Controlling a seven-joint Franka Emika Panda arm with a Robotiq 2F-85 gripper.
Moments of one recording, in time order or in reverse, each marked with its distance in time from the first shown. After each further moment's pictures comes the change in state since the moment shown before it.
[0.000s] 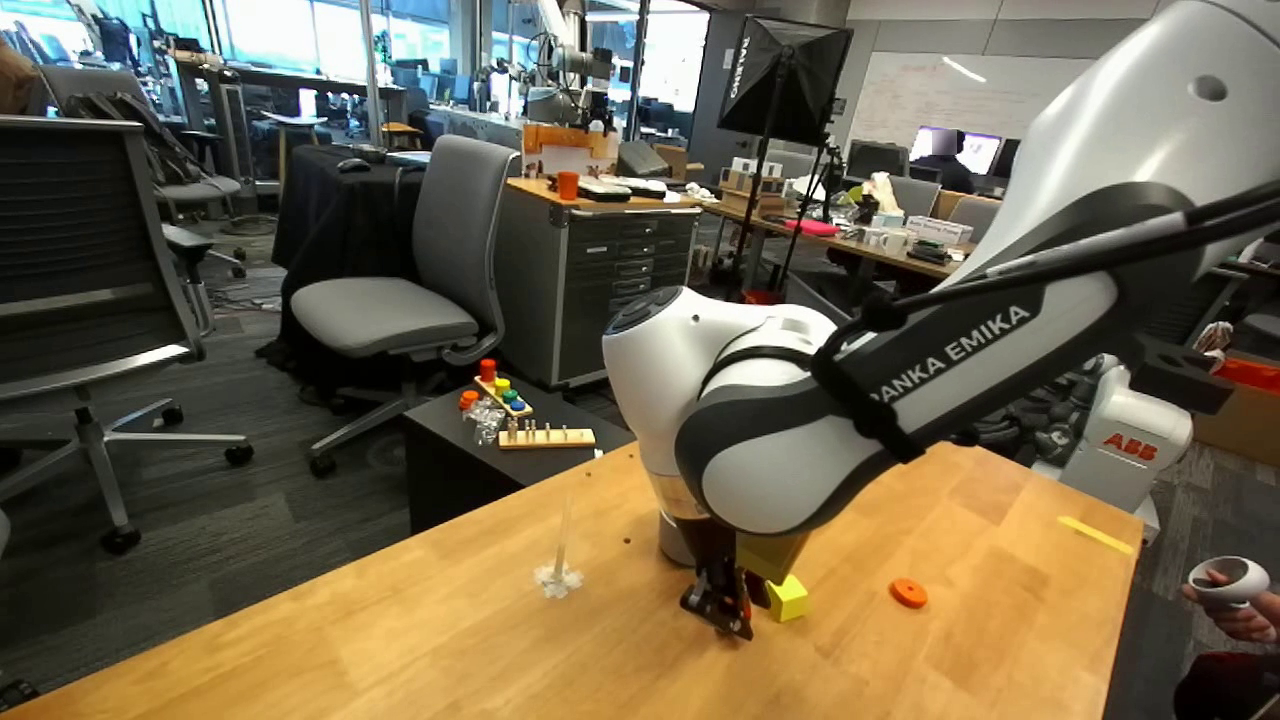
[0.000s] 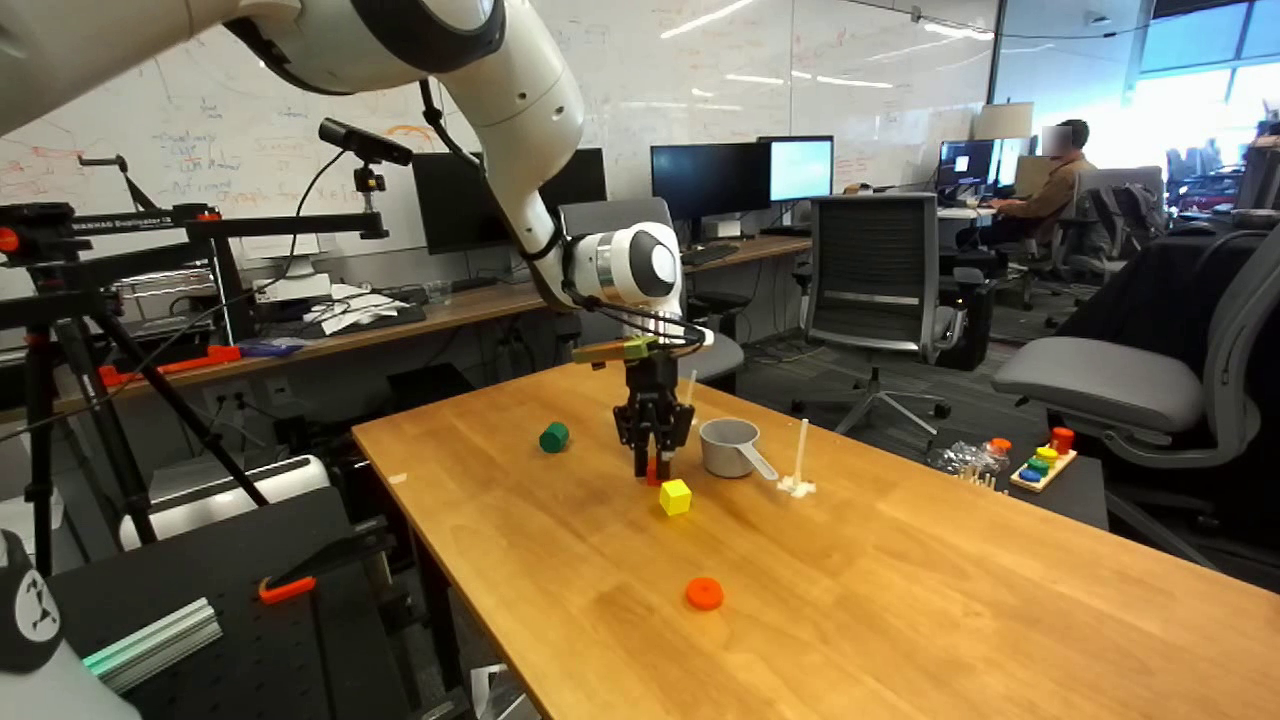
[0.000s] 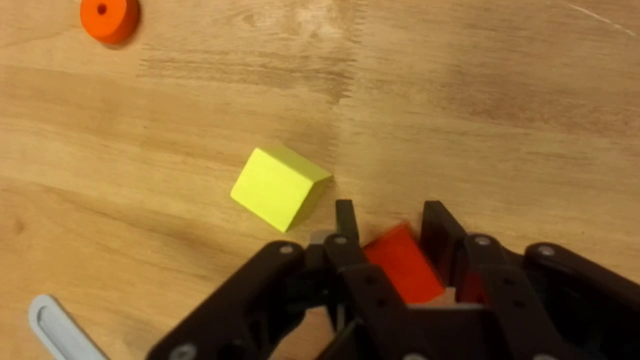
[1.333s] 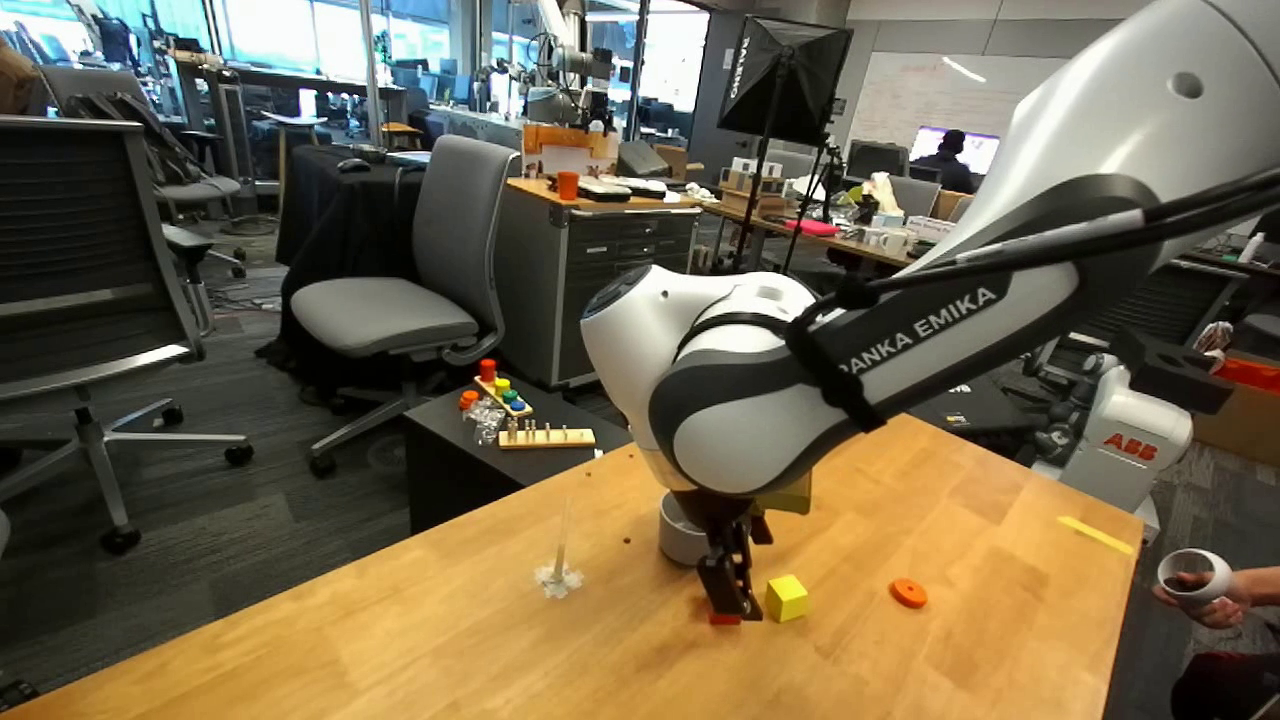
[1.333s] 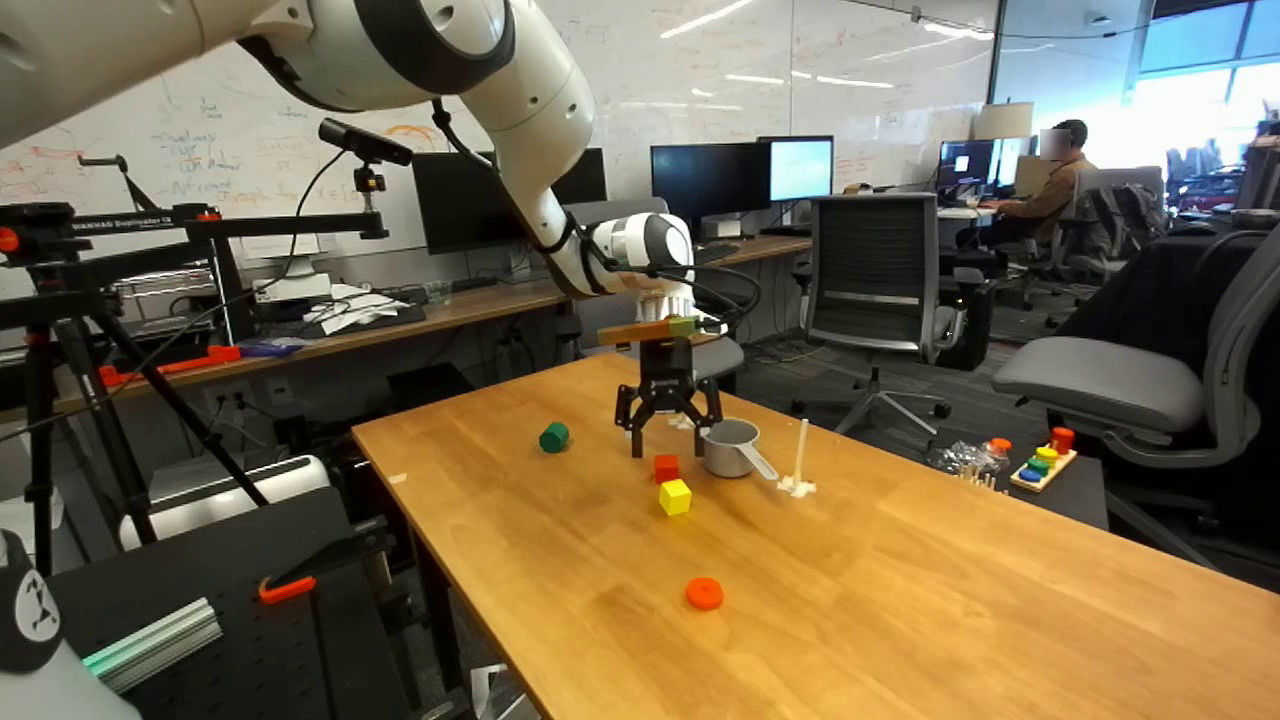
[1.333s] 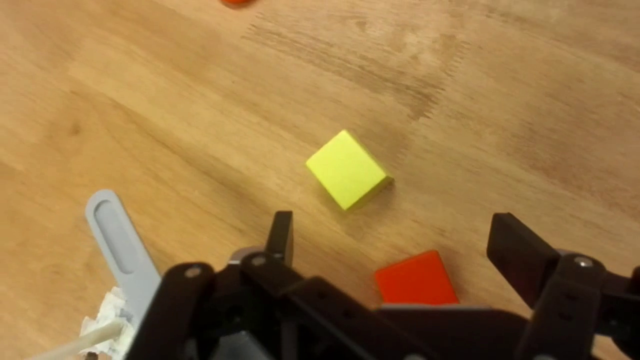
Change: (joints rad) arm -0.016 0.045 0.007 0.140 -0.057 -0.183 -0.350
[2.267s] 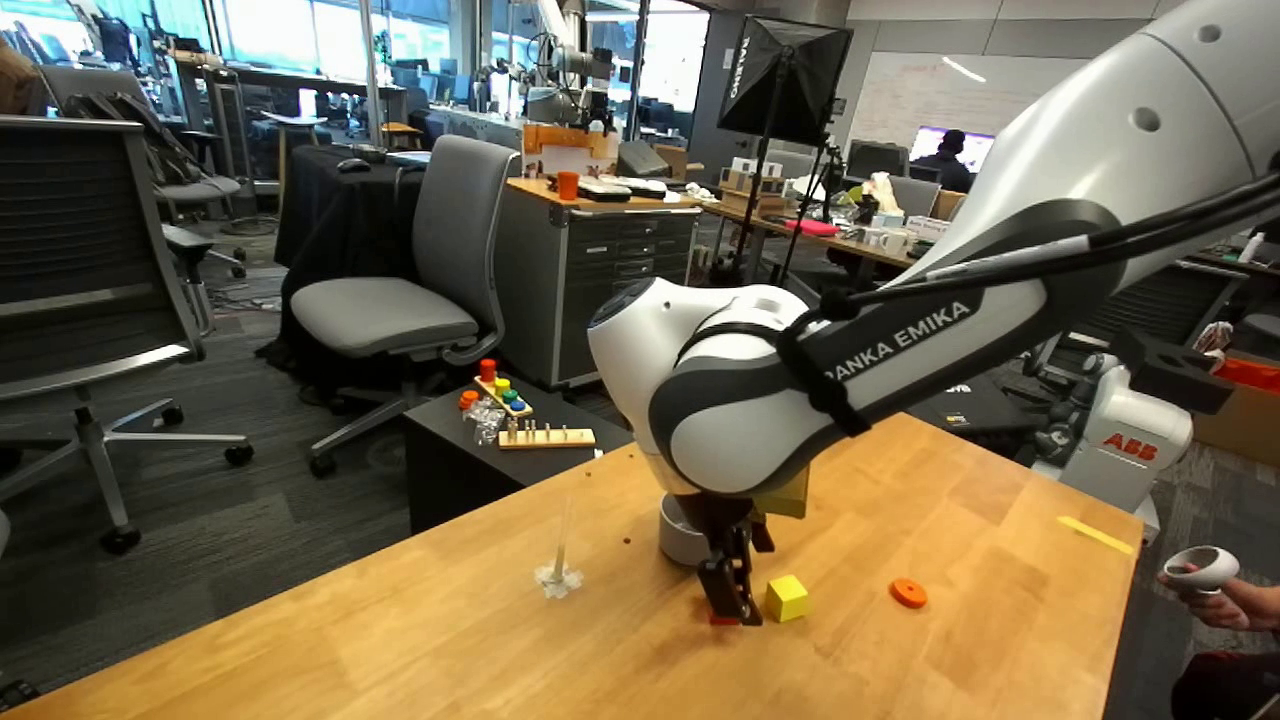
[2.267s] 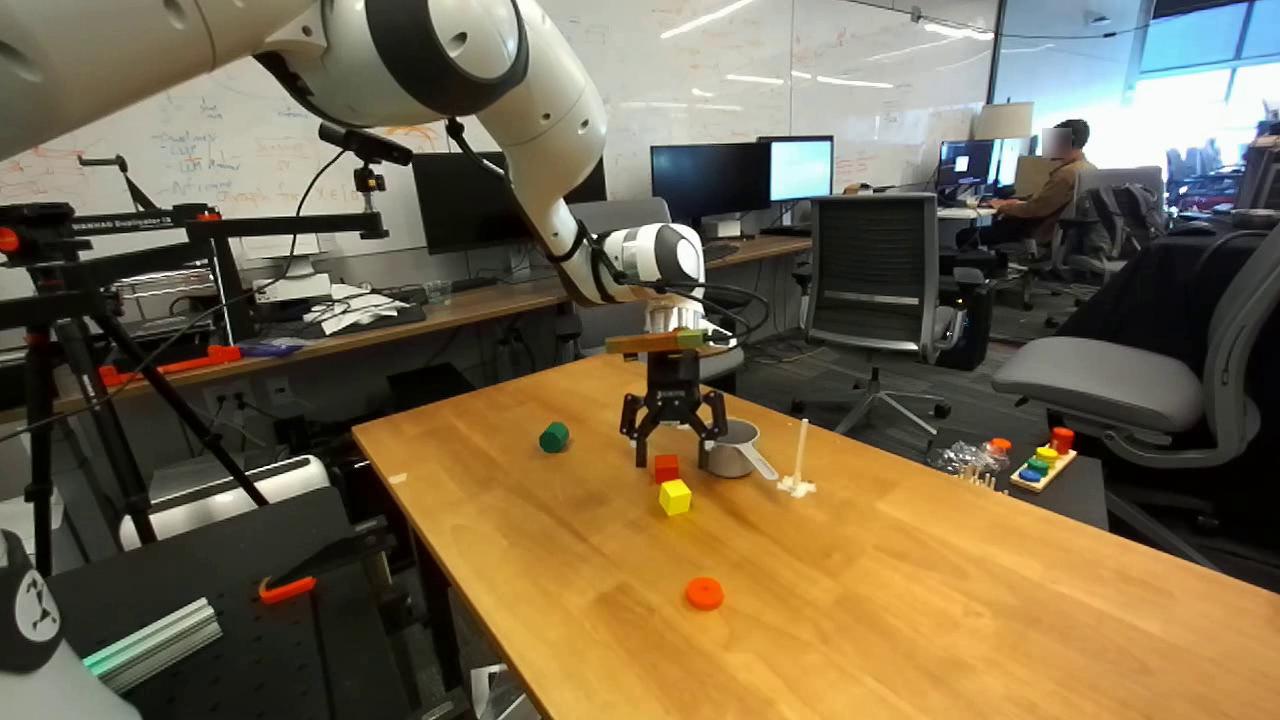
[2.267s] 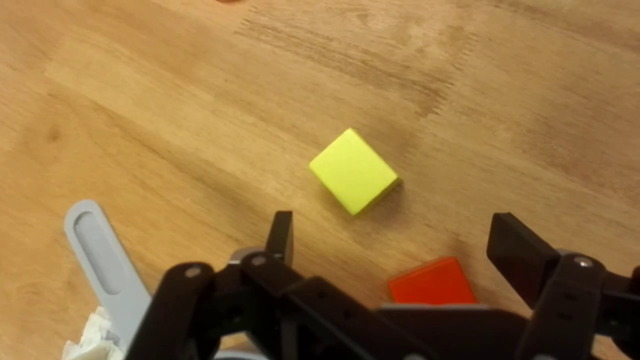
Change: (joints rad) arm -0.033 0.041 0.018 0.040 0.011 -0.011 -0.001
